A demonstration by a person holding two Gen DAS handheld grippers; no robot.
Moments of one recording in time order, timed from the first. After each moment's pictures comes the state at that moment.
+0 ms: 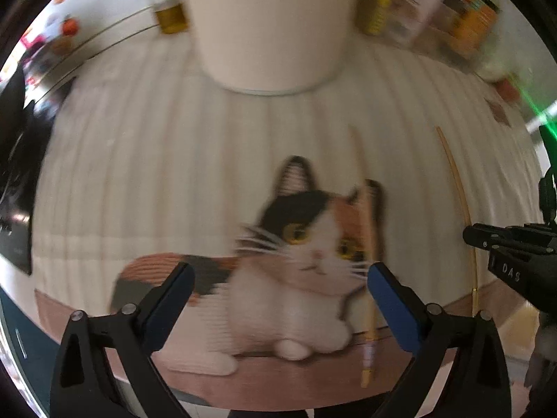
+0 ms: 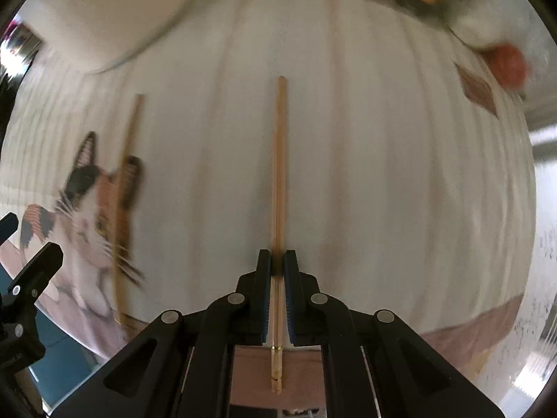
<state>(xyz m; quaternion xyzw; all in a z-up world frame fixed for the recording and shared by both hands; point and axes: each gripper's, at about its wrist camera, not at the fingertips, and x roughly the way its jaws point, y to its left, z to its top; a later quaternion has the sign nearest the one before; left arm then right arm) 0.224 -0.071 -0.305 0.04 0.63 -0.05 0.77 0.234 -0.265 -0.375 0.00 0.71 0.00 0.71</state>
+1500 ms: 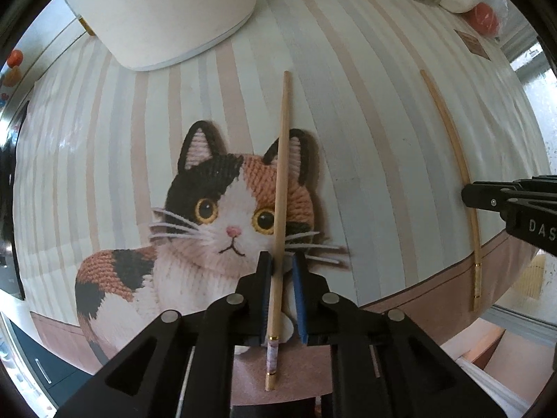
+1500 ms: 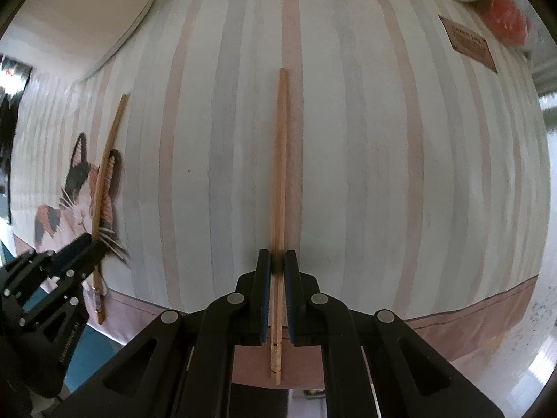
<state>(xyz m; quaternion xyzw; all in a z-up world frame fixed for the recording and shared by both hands) 0.210 -0.130 -0.328 0.09 0.68 -0.10 0.72 0.257 -0.309 -0.390 0.04 0.74 0.02 0.67</state>
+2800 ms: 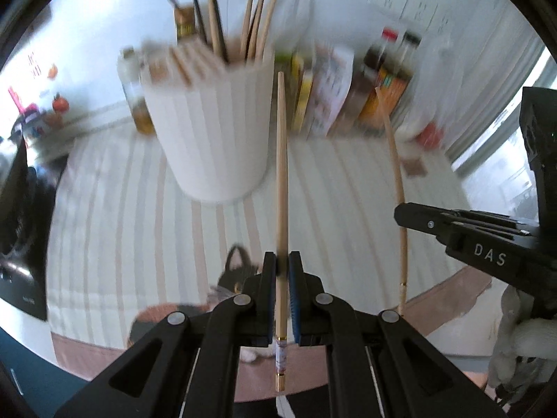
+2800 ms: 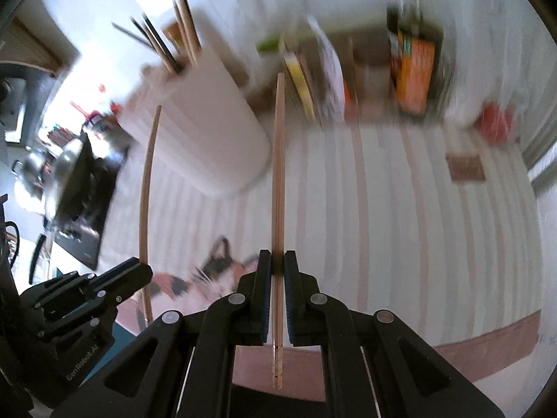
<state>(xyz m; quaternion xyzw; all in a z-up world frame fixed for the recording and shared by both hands) 0.209 -0.100 -0.152 0.01 0.52 -0.13 0.84 0.250 -0.263 -0.215 0.13 0.55 0.10 0.82</state>
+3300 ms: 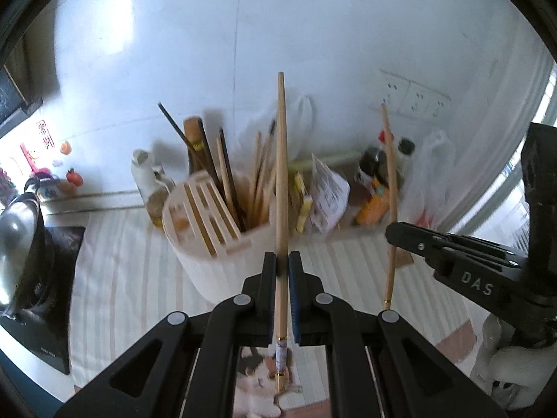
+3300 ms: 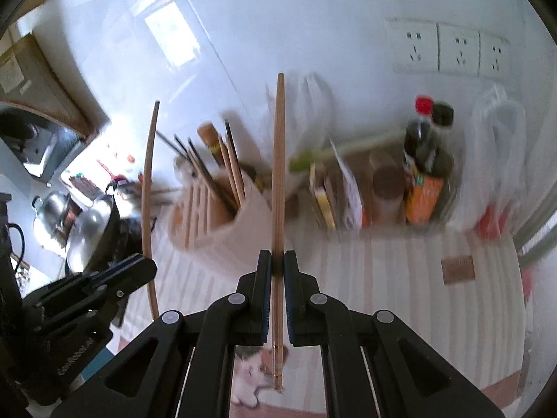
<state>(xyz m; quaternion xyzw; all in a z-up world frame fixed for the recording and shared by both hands) 0.277 -0.091 -0.061 -0.01 0.43 -0.13 0.90 0.310 -0.266 -0.100 0.13 0.44 0.11 0.88</state>
